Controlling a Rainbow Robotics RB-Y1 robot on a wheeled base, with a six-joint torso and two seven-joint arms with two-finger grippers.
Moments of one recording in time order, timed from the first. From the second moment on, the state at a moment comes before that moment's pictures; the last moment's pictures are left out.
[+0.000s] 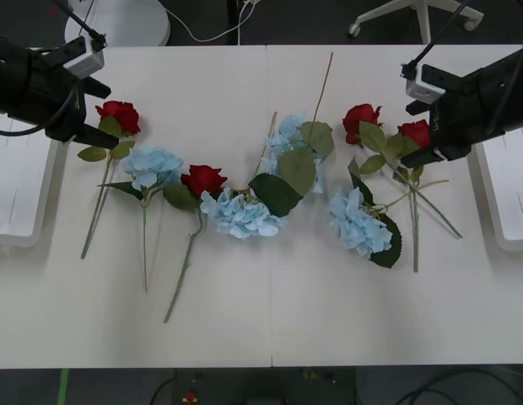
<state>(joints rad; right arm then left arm) -0.80 -1.07 0.50 -1.45 -1.59 1.19 2.52 -0.80 1.06 -0.39 -1.37 1.64 1.24 -2.64</state>
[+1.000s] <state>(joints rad) -0.92 -0.87 0.49 -0.81 -1.17 1.19 1.97 -0.80 1.05 -0.39 -1.24 1.20 1.34 -1.42</state>
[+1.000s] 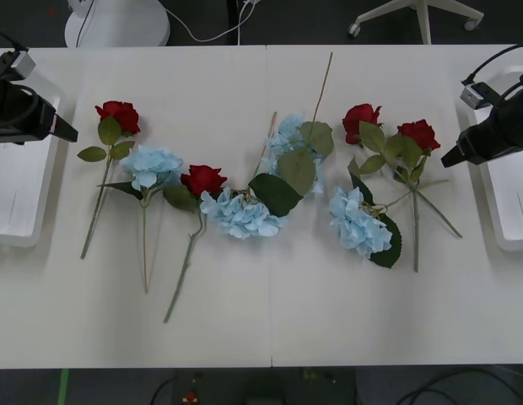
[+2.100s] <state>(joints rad) -0.92 -0.67 0.49 -0.67 -1.03 0.99 1.92 -0.94 0.72 -0.65 -0.82 0.92 1.15 -1.42</state>
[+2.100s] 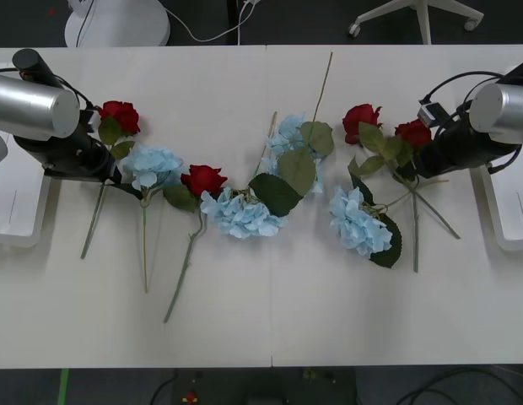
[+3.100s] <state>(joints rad) -0.96 -0.66 0.40 -0.66 -1.14 1.12 1.86 -0.95 0.64 -0.65 -0.69 0.88 1.06 -1.42</state>
